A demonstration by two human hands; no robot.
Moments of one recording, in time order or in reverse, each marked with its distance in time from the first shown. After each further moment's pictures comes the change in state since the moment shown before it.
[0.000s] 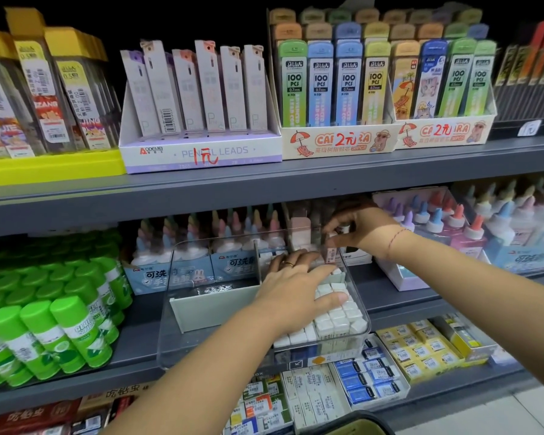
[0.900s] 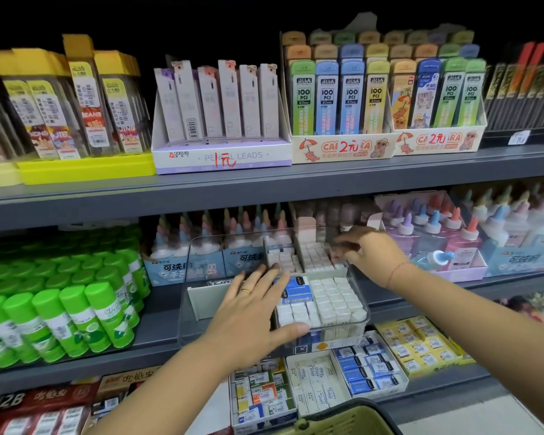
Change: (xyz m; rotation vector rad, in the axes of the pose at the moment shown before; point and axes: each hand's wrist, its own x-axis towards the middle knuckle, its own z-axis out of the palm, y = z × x) left_hand -0.084 -0.037 0.005 0.100 0.096 -0.040; right_hand -0.038 0.010 0.026 -0.238 0.140 -0.047
